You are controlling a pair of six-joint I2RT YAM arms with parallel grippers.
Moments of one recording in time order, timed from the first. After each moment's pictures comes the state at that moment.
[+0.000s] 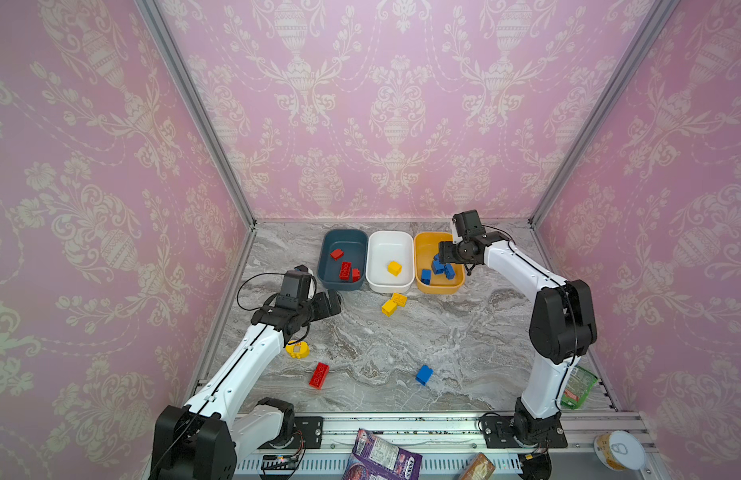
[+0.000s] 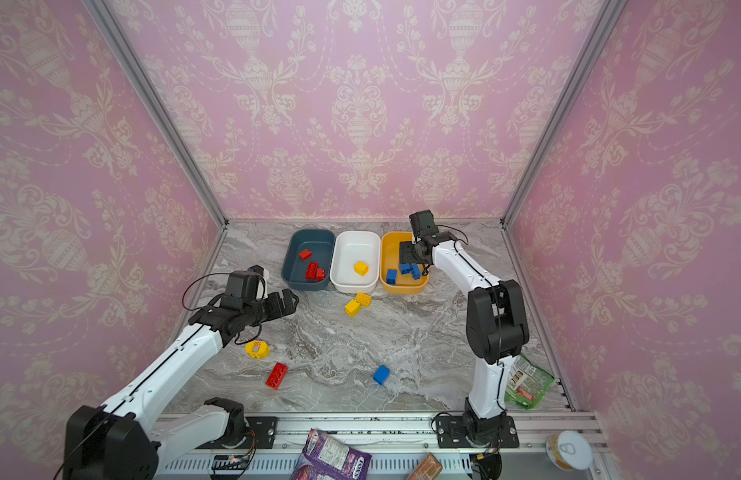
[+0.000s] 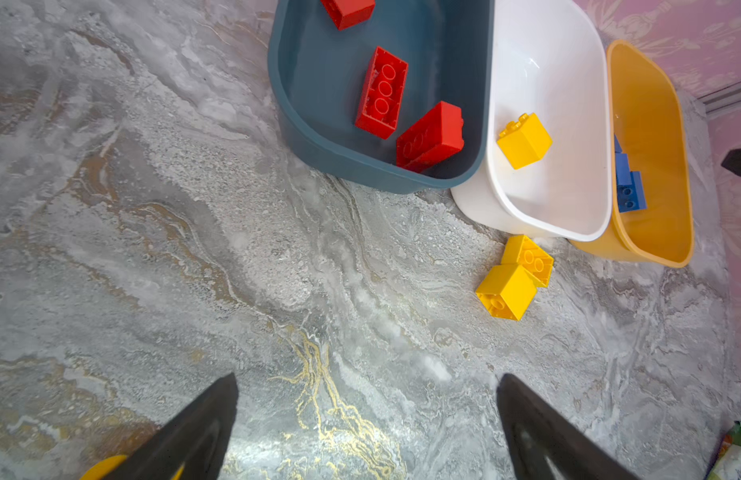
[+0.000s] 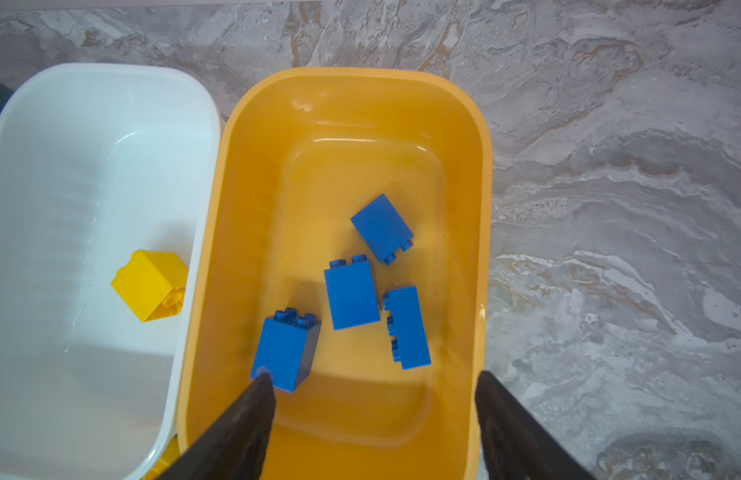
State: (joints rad) left arm -0.22 1.10 0.76 -0.55 0.10 -0.52; right arm 0.26 1.86 1.52 -0.61 0.07 0.24
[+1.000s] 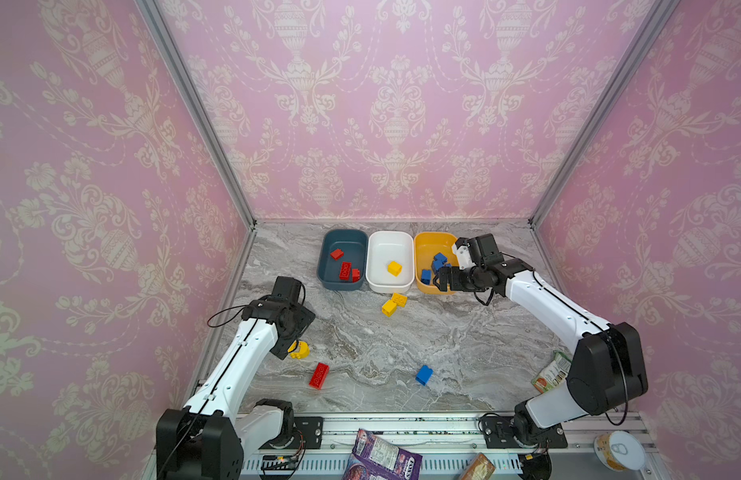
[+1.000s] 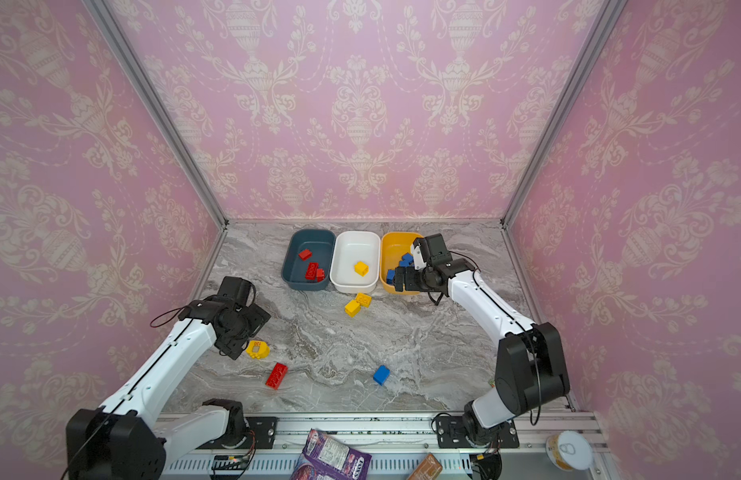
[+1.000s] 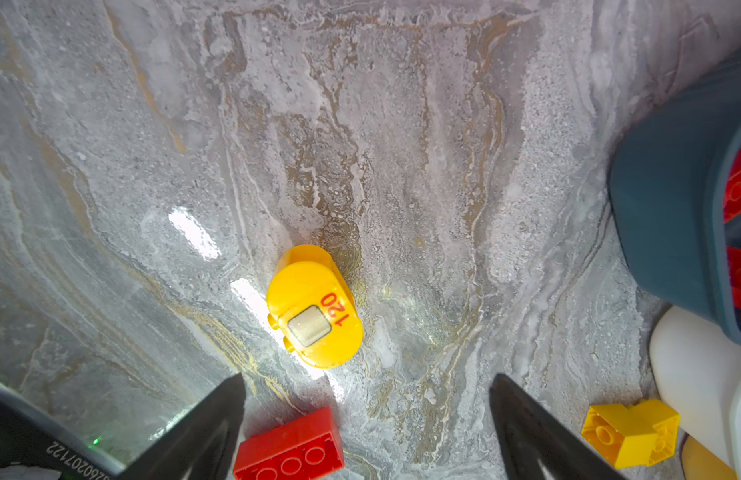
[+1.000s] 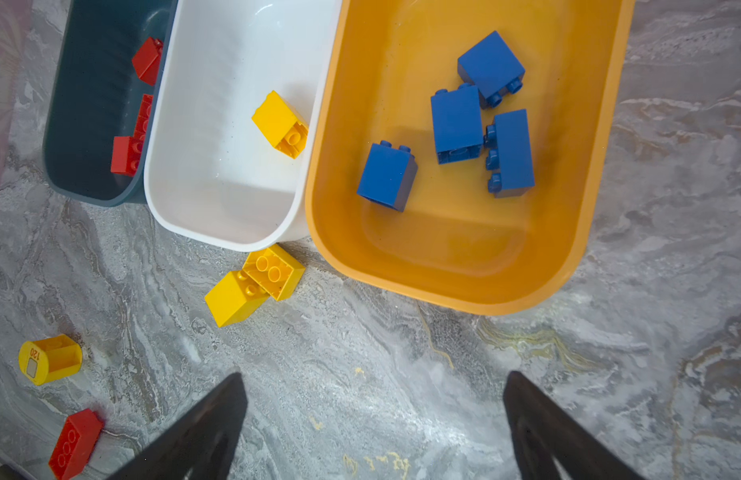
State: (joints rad) left arm -0.11 1.14 0.82 -0.98 -0.08 -1.14; right arm 0.29 1.51 1.17 -0.61 -0.18 0.29
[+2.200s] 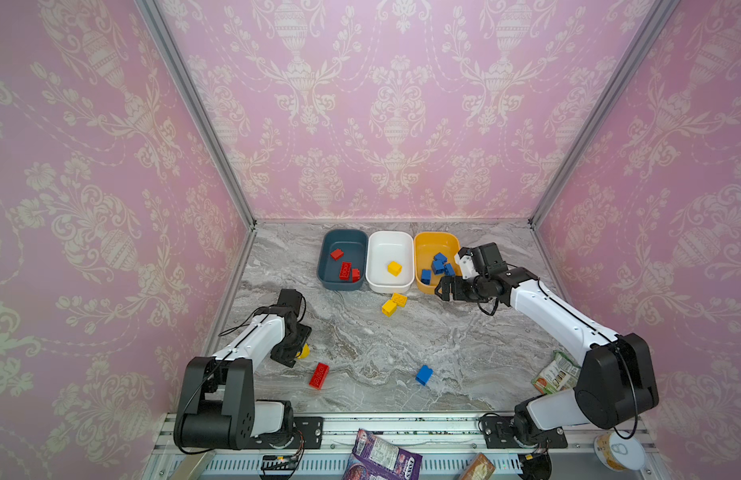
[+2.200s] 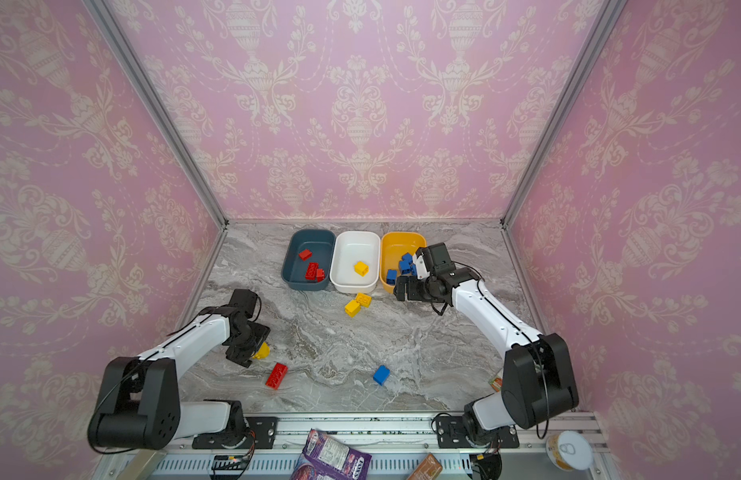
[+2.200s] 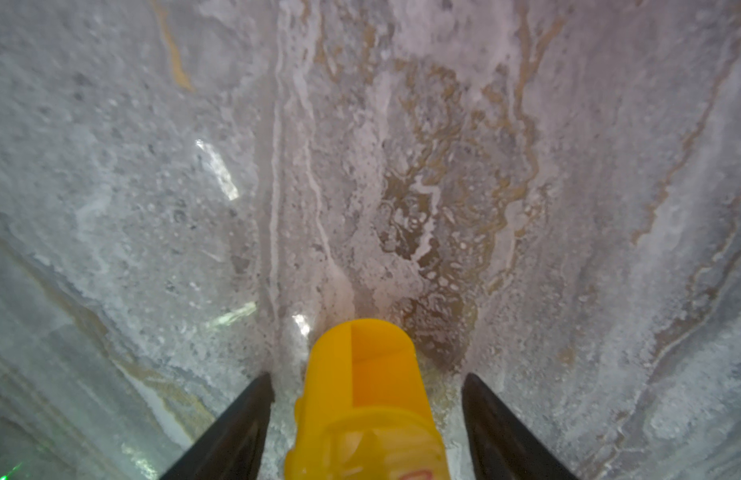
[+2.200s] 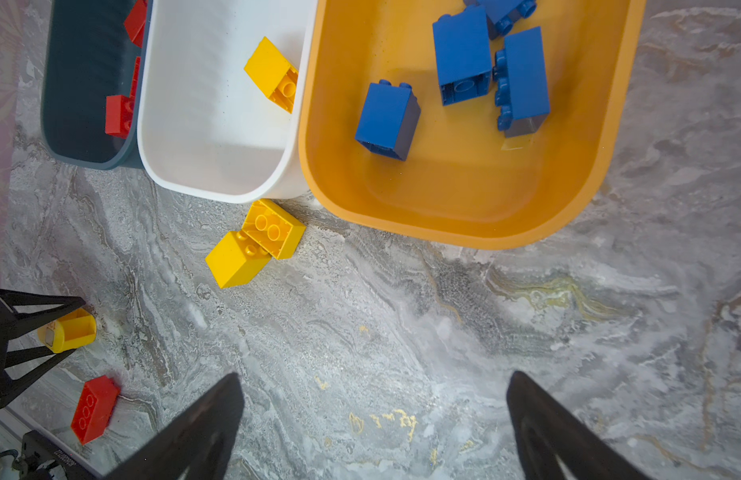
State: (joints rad) left arm -0.03 1.34 0.65 -0.76 -0.05 -1.27; right arm 0.29 1.46 1.08 -0.63 -0.21 0.32
